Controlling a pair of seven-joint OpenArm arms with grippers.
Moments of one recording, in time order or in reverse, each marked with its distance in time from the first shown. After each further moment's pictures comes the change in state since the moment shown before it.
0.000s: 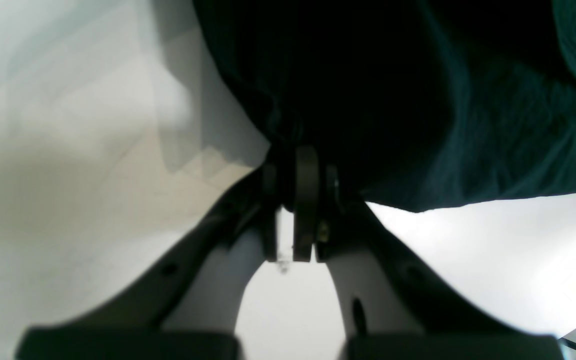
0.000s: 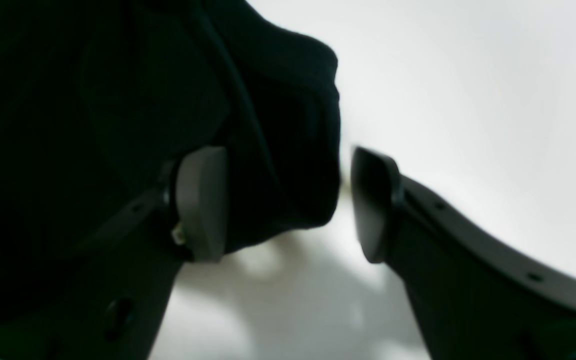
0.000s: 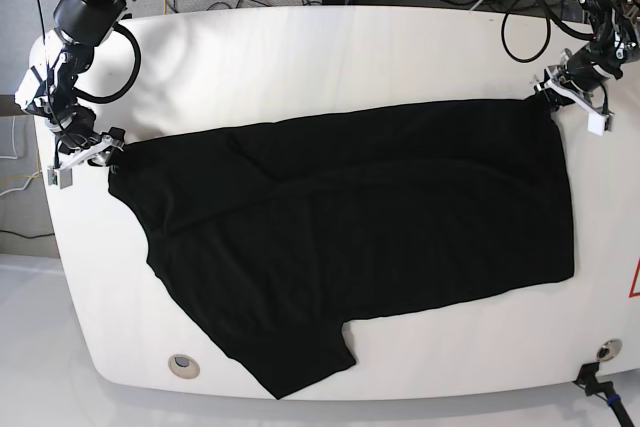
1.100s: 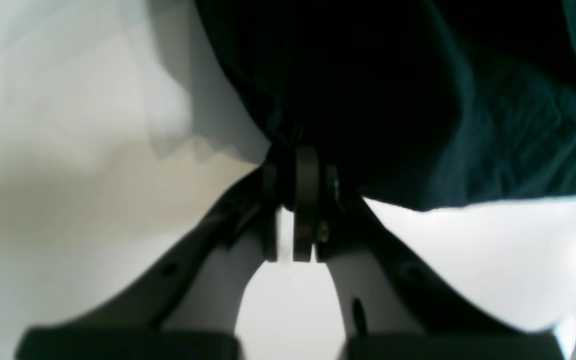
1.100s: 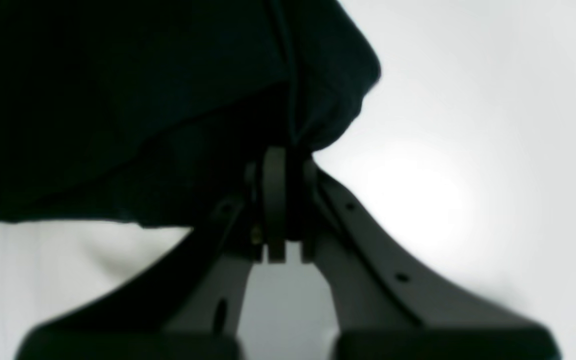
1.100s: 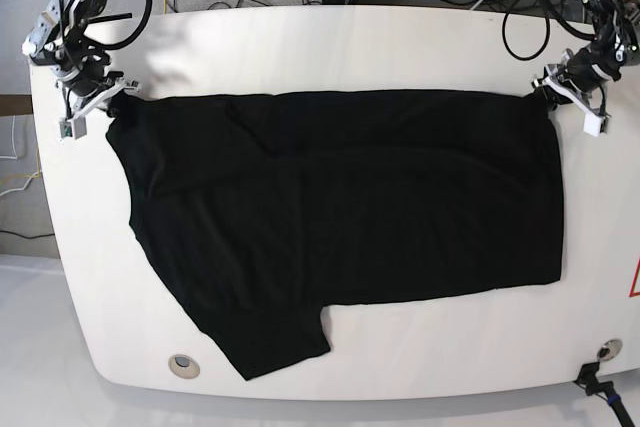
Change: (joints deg) left arm 2.6 -3.2 3.7 0.3 -0.5 -0.4 -0.9; right arm -18.1 -5.3 1.3 20.4 1.7 -0.2 -5.2
